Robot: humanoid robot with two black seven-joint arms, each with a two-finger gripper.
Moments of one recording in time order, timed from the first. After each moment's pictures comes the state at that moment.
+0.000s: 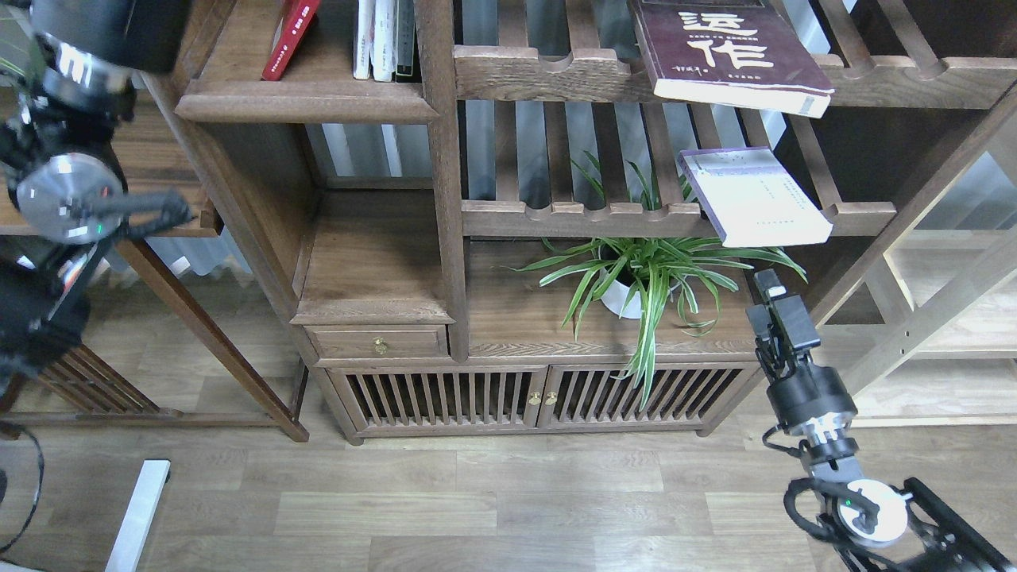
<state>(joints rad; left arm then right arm) -0.77 0.43 -1.04 -1.43 0.34 -0.46 -0.49 0.00 -0.29 1.20 1.11 0.24 0.58 0.18</state>
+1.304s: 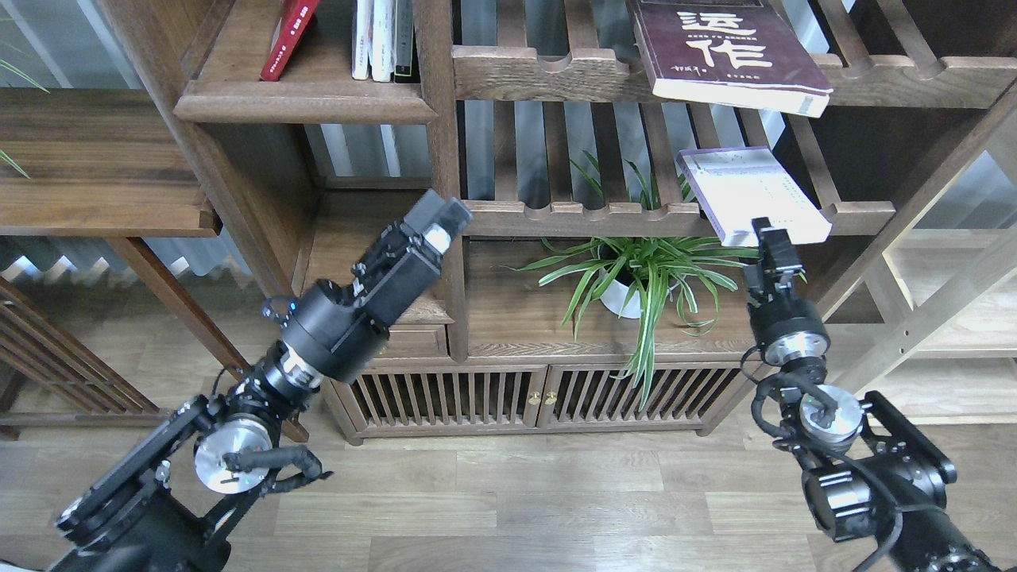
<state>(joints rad) -0.24 0.13 -0.93 -1.50 0.34 -0.49 -0.14 0.31 -0.19 1.23 0.80 0.35 0.35 0.18</state>
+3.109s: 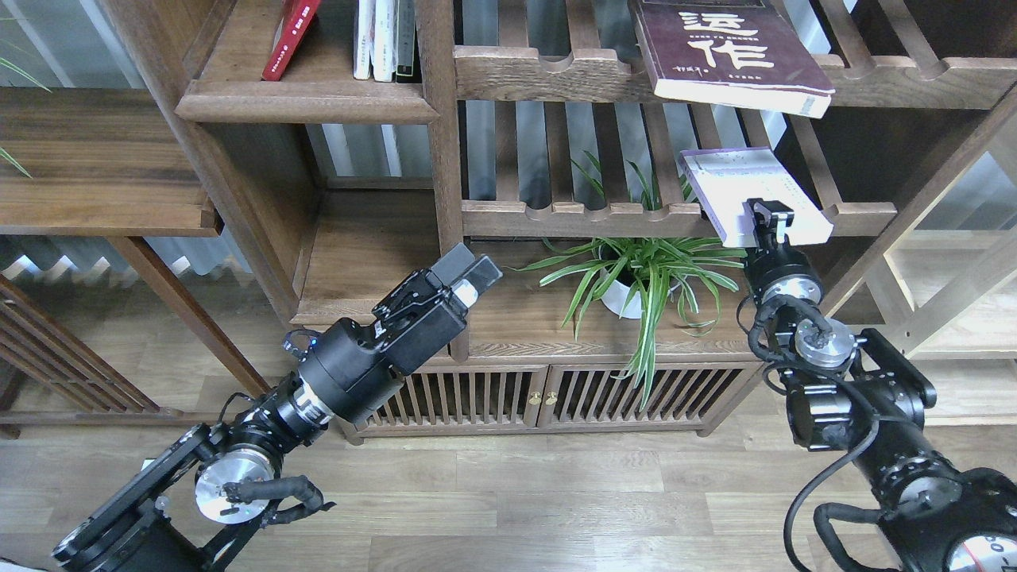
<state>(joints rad) -0.20 0.13 -0.91 -1.54 0.34 -0.49 -0.06 0.57 -0.14 1.27 0.51 0.43 0.23 0.07</state>
